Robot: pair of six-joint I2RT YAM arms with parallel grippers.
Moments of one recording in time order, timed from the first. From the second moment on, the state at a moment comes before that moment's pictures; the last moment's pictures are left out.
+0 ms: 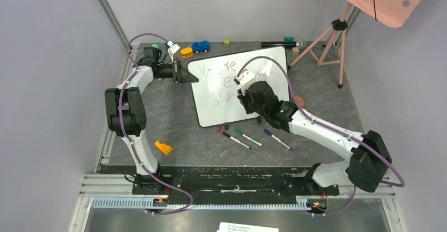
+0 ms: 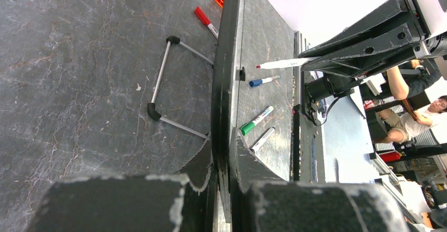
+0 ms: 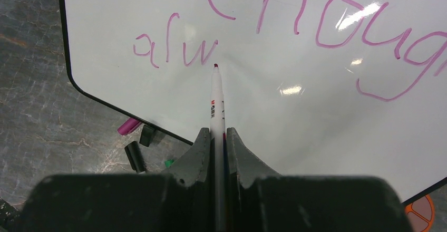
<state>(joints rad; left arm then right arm) 0.04 1.95 1.46 -0.52 1.38 0.30 0.80 1.35 0.99 -0.17 0.22 0.02</state>
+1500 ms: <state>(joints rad) 0.04 1.95 1.46 -0.52 1.38 0.30 0.80 1.44 1.01 -0.18 0.22 -0.01</state>
